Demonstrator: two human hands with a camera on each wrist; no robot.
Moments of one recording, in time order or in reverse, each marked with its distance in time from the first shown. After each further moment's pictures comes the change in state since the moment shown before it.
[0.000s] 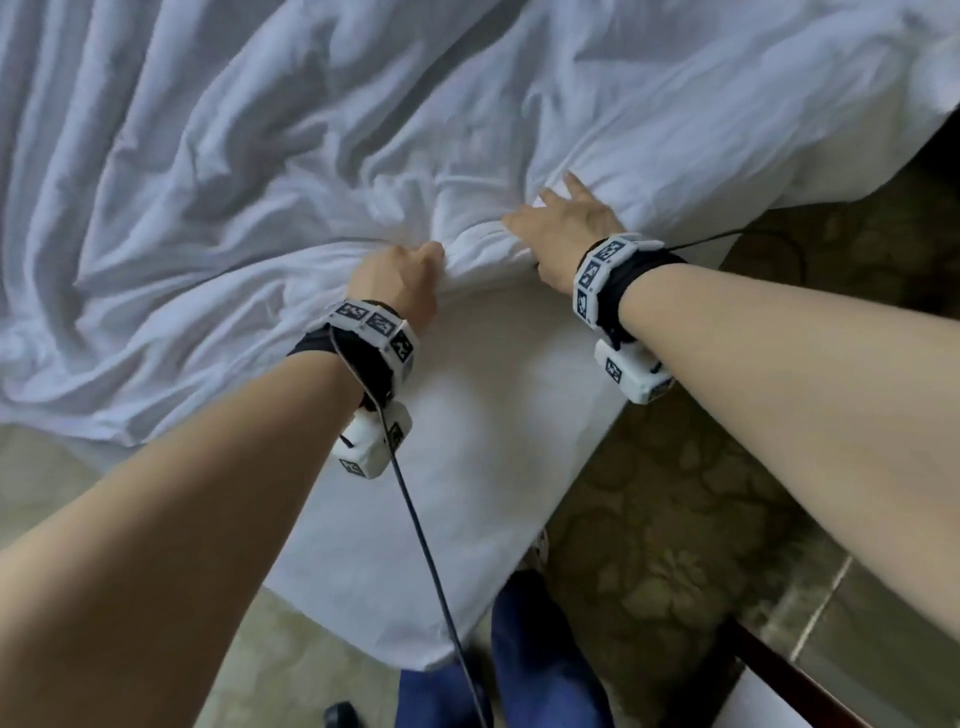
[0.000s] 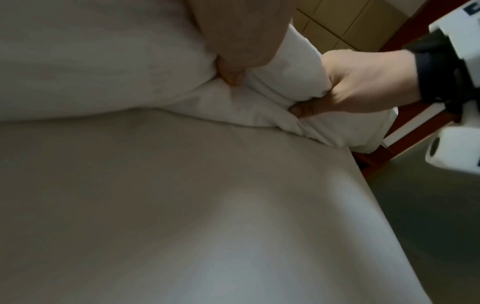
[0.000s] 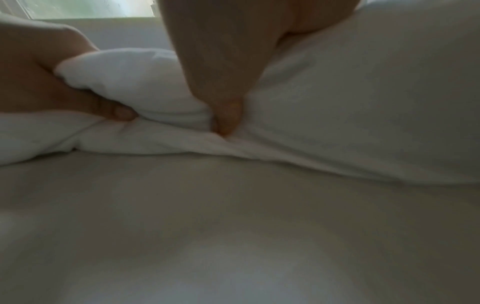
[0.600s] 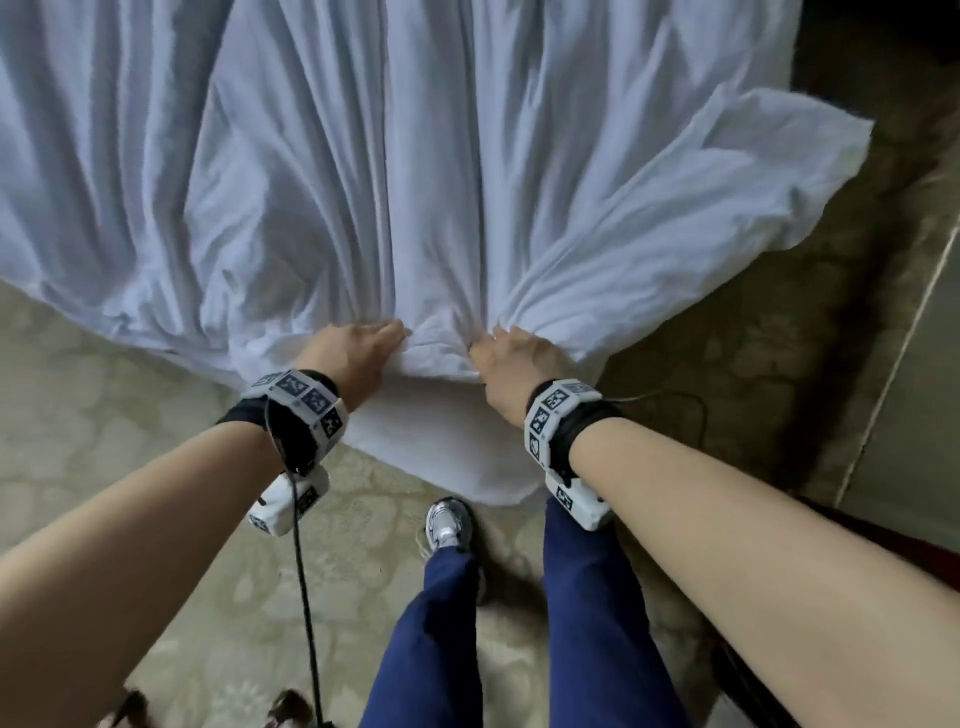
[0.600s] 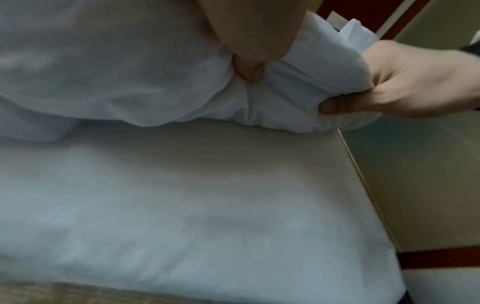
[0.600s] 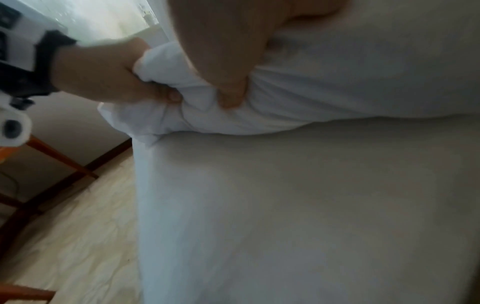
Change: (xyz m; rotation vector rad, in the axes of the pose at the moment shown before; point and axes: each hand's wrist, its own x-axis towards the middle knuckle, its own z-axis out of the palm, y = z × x) left_hand -0.200 -0.117 0.022 0.074 -0.175 0.333; right_hand -0.187 -0.240 0.002 0.360 -0.119 0.058
